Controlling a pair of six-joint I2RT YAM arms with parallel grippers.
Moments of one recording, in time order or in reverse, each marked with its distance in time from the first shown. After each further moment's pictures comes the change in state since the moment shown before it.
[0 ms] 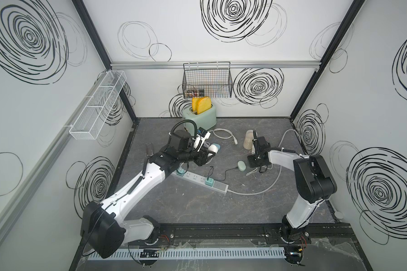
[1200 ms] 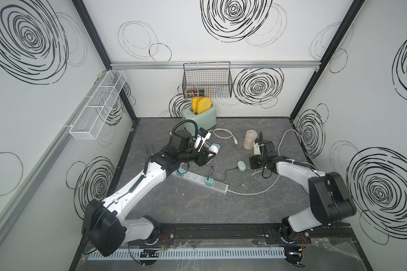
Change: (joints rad) left arm 0.002 0.017 0.000 0.001 0.006 -0.005; right arm 0.019 -0.343 -0.236 0.222 -0.164 -0.045
